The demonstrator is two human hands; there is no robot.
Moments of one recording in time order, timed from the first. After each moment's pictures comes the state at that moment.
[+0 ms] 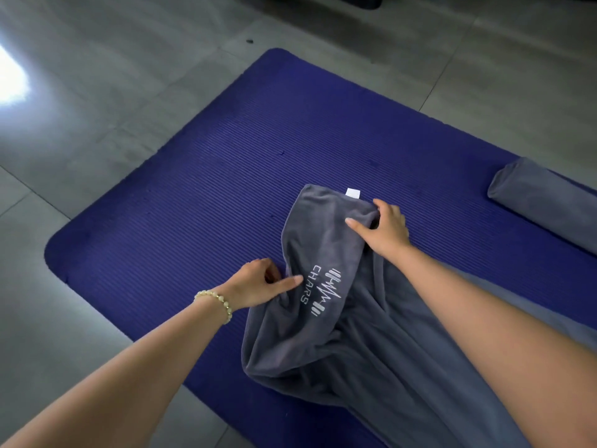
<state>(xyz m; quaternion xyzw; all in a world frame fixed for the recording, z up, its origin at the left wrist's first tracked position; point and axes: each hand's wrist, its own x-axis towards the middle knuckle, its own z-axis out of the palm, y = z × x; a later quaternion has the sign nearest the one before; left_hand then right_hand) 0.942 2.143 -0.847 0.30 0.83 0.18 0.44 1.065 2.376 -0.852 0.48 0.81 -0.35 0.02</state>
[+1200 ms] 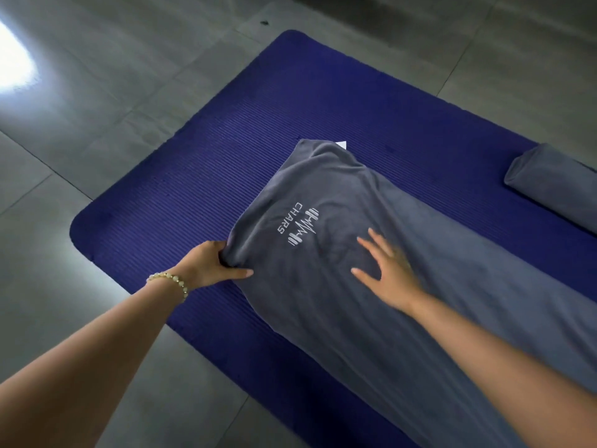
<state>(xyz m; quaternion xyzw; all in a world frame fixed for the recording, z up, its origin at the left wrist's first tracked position) 0.885 2.066 -0.843 0.26 0.87 0.13 0.39 1.135 2.307 -0.879 0.29 0.91 -0.29 0.07</state>
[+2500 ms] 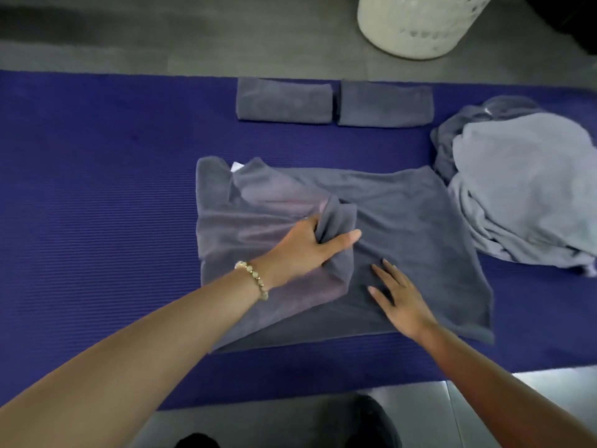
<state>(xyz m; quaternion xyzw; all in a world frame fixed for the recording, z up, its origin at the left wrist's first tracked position) 1.318 2.270 -0.748 0.52 0.61 0.27 0.53 1.559 2.246 -0.856 0.63 0.70 -0.32 0.01</state>
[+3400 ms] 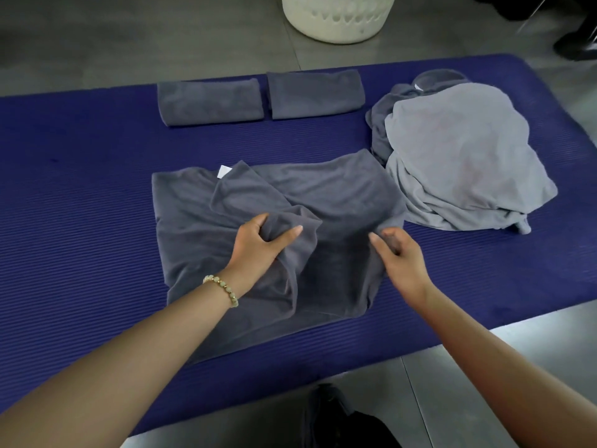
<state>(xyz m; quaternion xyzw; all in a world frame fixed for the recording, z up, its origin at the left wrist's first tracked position) 1.363 2.281 -0.782 0.48 0.63 0.38 0.47 1.606 2.270 -0.796 0.69 0.47 -0.41 -0.36</state>
